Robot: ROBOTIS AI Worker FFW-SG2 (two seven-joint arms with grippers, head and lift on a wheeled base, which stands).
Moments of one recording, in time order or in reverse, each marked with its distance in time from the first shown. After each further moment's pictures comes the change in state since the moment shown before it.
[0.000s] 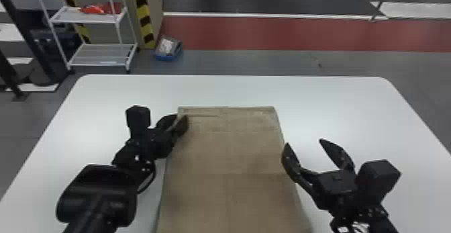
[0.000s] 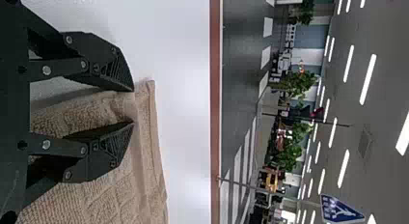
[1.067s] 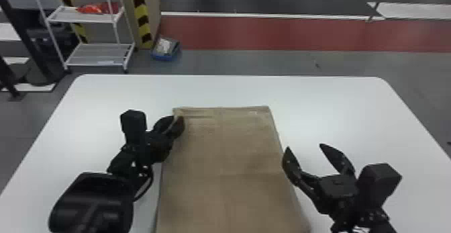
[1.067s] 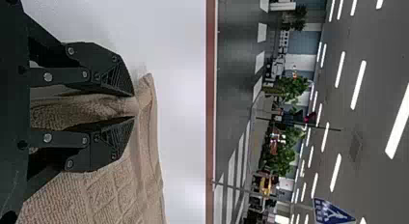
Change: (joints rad) left arm 0.077 0.000 0.007 -0.116 0.000 0.008 0.033; right arm 0.021 -0.001 -0.014 -0.014 -0.016 0.020 0.000
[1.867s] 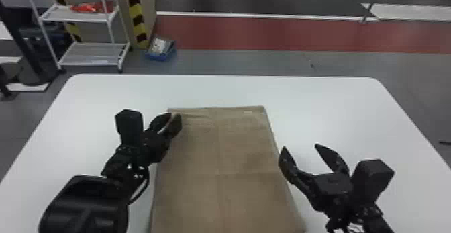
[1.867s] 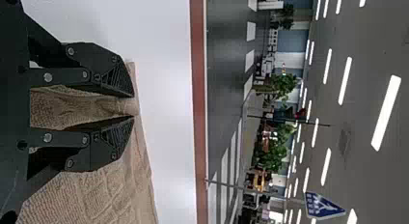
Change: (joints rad) left arm 0.055 -0.002 -0.003 -0.111 -0.032 0.022 0.022; right arm -0.018 0.001 -0.012 0.006 -0.021 0.045 0.000
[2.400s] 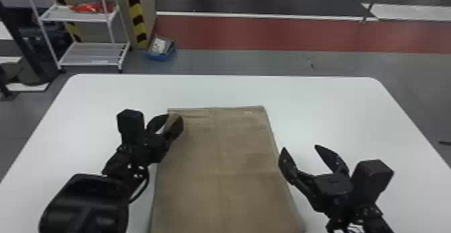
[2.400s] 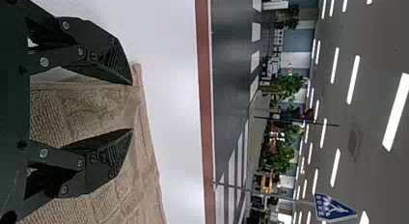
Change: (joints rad) left arm -0.008 0.000 0.000 0.006 -0.014 0.018 -0.001; right arm 0.002 -0.002 0.001 -0.003 0.000 0.008 0.000
